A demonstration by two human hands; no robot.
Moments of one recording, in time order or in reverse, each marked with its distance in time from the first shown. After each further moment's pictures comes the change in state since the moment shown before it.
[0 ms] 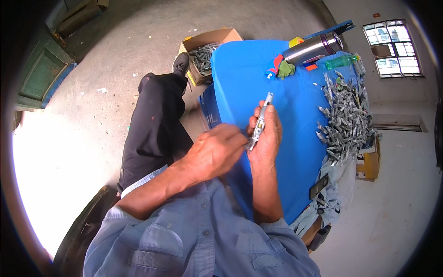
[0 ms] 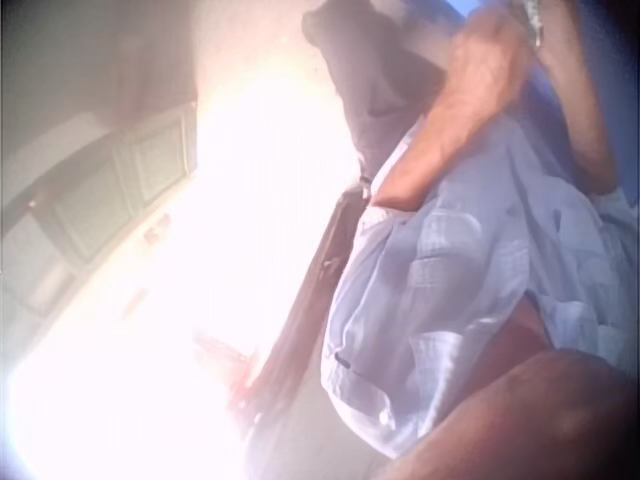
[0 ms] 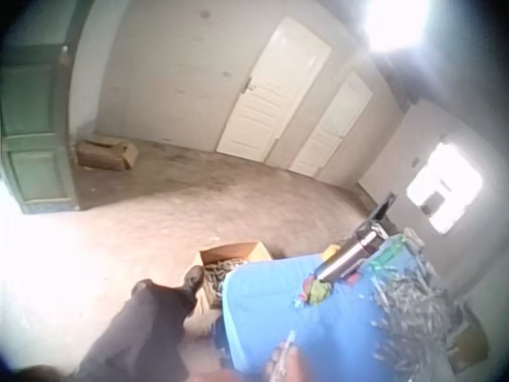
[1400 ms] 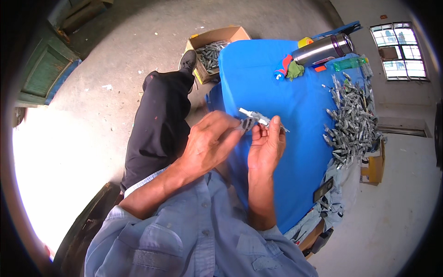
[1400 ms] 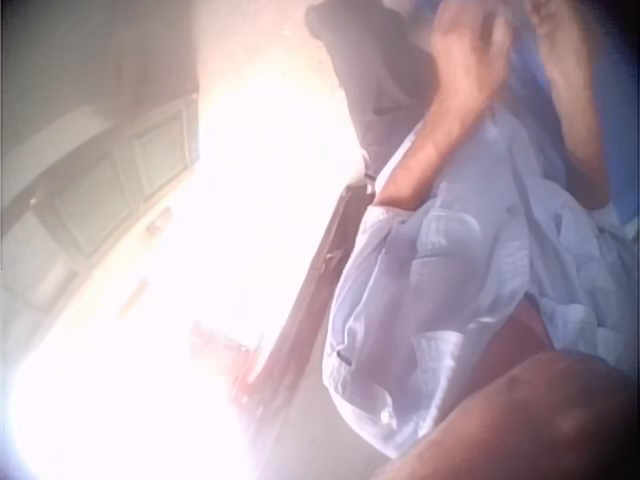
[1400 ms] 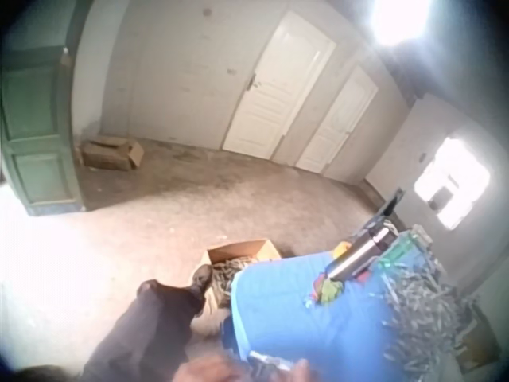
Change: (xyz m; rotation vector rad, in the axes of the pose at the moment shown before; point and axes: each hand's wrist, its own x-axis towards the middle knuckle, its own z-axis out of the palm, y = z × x) left_hand 0.004 -0.016 0.000 -0.191 0.366 -0.182; right_hand -0.008 0.030 -0.008 0.087 0.208 -0.103
